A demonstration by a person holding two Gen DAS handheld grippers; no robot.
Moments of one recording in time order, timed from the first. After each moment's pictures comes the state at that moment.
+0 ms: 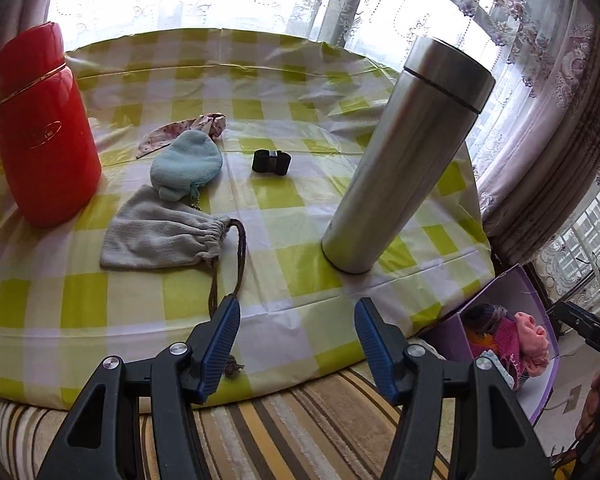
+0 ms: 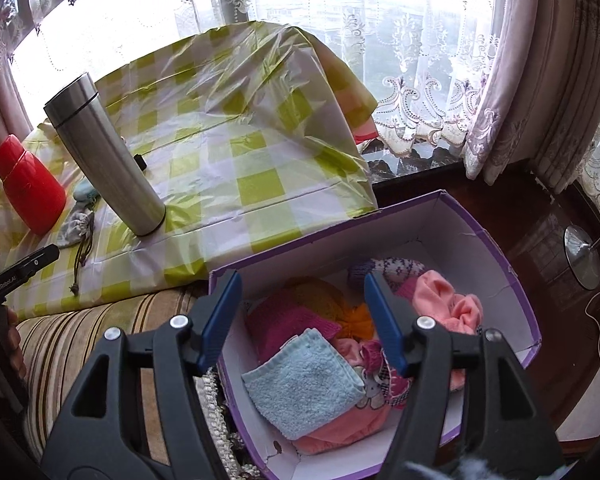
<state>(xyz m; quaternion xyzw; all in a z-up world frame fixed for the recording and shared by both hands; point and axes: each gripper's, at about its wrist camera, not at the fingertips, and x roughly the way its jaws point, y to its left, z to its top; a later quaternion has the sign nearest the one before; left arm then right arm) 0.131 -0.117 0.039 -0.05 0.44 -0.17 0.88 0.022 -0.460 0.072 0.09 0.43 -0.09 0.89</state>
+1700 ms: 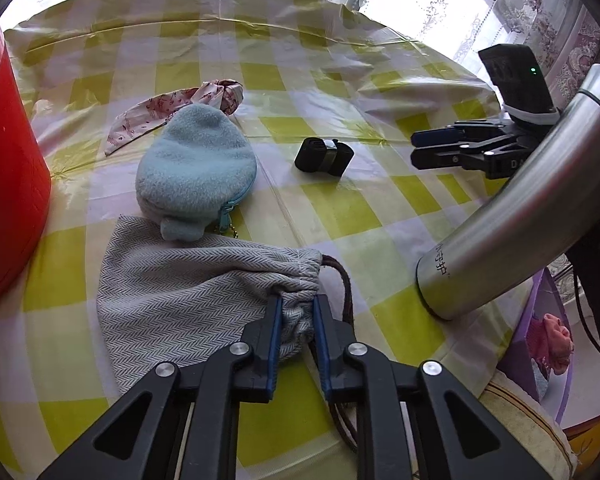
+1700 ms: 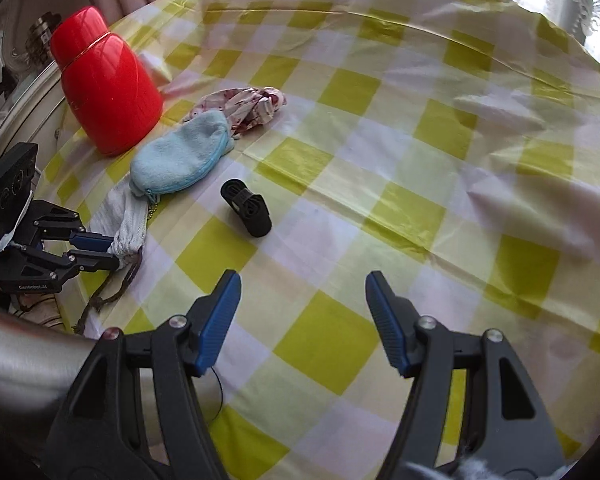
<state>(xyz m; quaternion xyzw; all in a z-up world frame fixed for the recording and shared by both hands) 0.249 -0.084 -0.023 -0.05 0.48 -0.23 0.85 0.365 -0.313 0.005 -0.12 0.48 0.34 0.80</state>
